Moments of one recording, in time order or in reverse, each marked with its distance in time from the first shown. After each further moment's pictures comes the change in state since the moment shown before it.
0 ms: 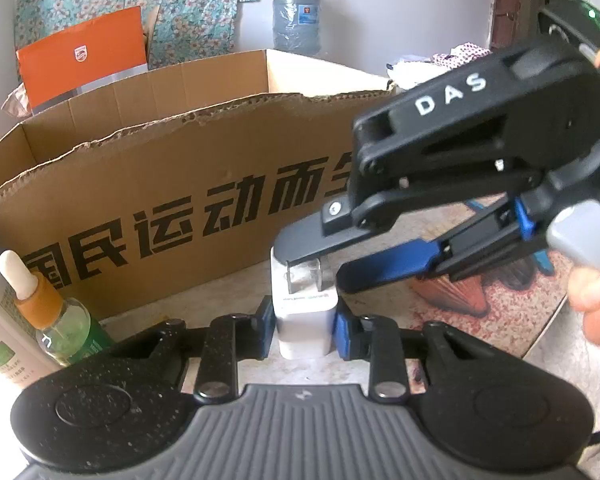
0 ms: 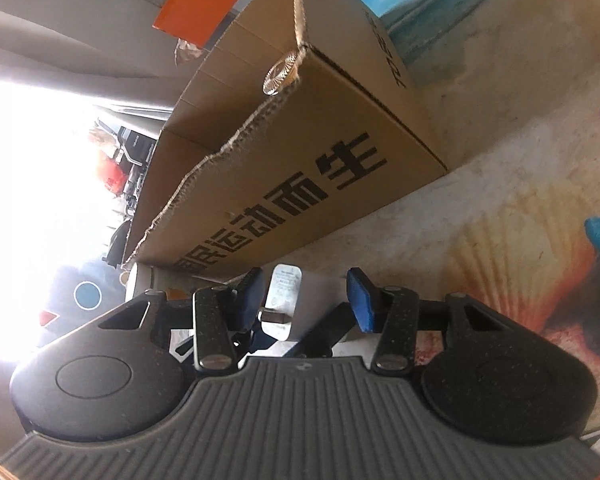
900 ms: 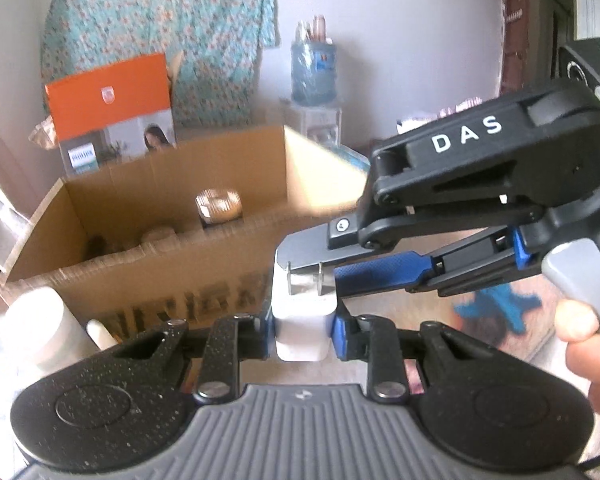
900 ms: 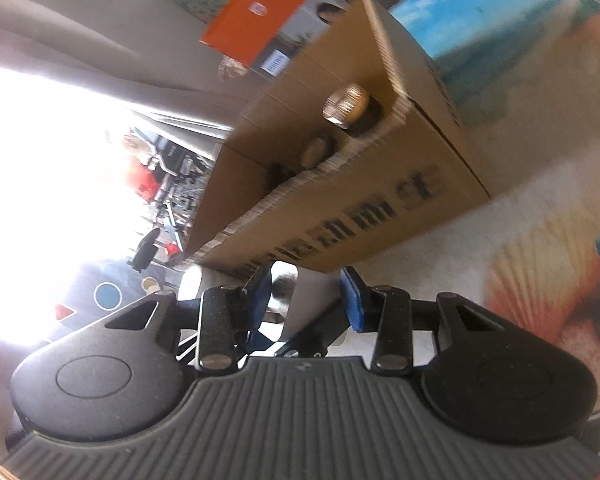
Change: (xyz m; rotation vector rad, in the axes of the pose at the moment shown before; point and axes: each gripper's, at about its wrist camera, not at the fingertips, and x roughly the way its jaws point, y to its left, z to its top) left arm -0.067 0.011 0.025 -0.028 -0.149 0.047; right arm -0.037 0.038 -0.005 -0.094 -0.087 0.094
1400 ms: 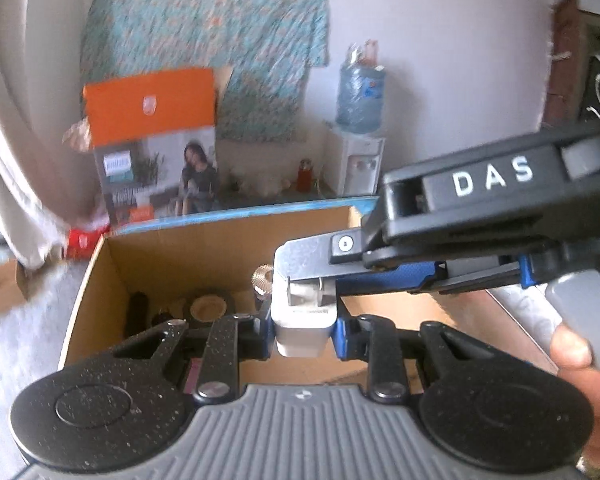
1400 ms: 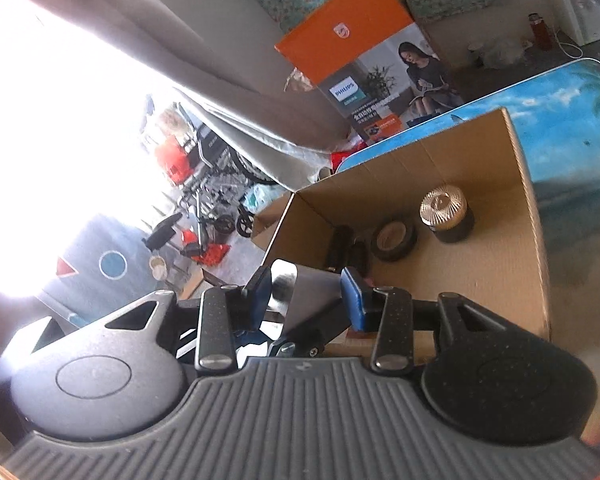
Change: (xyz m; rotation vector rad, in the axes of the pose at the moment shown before) left arm 0.023 0.055 0.093 -0.145 0.013 0.059; right arm 0.018 0.087 0.093 -0.236 0.009 0.041
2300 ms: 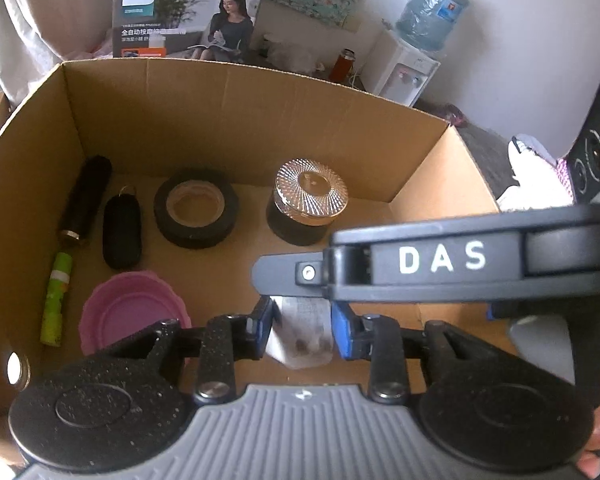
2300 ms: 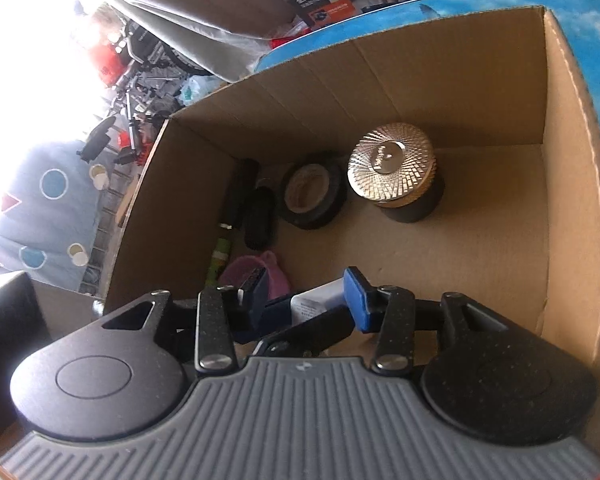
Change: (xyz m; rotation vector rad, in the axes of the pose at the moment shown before) left arm 0.117 0.051 -0.009 -0.295 0.362 -0.041; right arm 0.150 -0.075 0.036 0.014 0.377 -0.160
